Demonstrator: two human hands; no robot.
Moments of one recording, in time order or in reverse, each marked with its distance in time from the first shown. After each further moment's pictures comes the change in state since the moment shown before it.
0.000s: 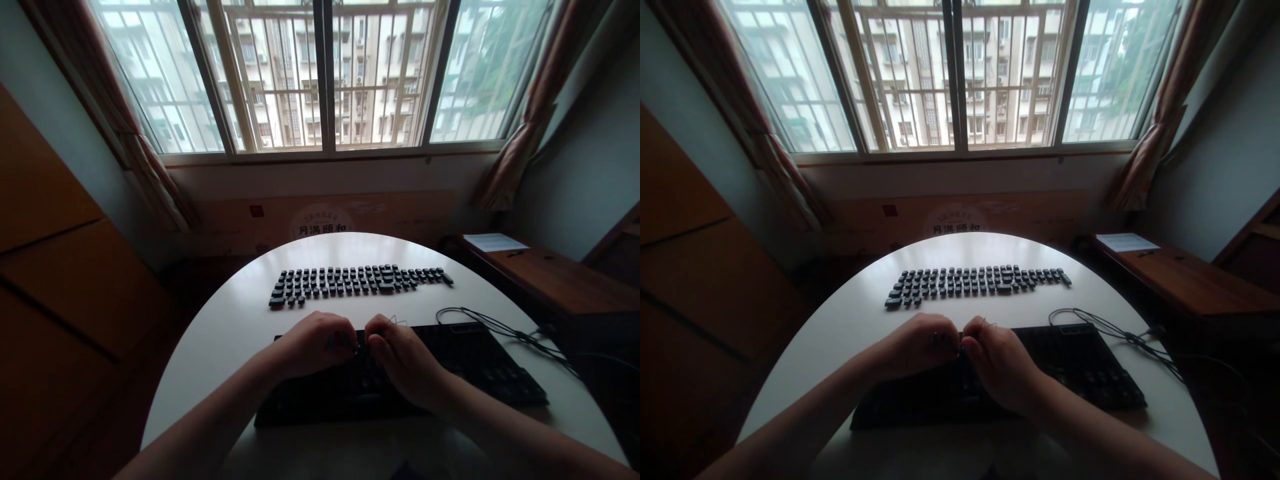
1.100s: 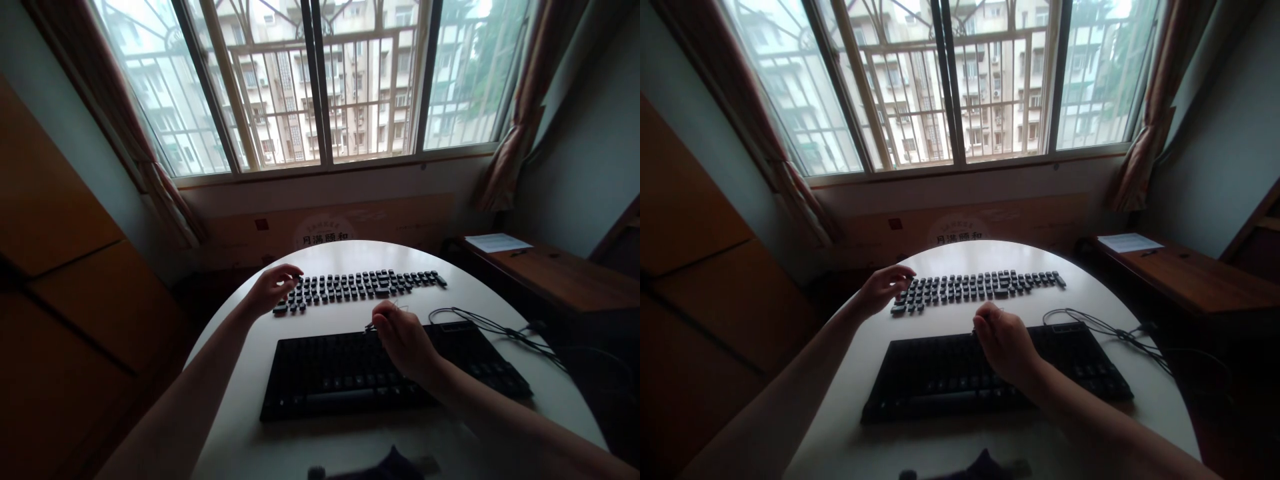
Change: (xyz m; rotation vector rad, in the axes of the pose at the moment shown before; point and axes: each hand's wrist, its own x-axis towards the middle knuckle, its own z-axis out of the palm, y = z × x) left_hand 0.001 -0.058 -0.085 -0.134 0.458 -0.270; right_hand 0.005 0.014 -0.014 -0.069 0.246 -0.026
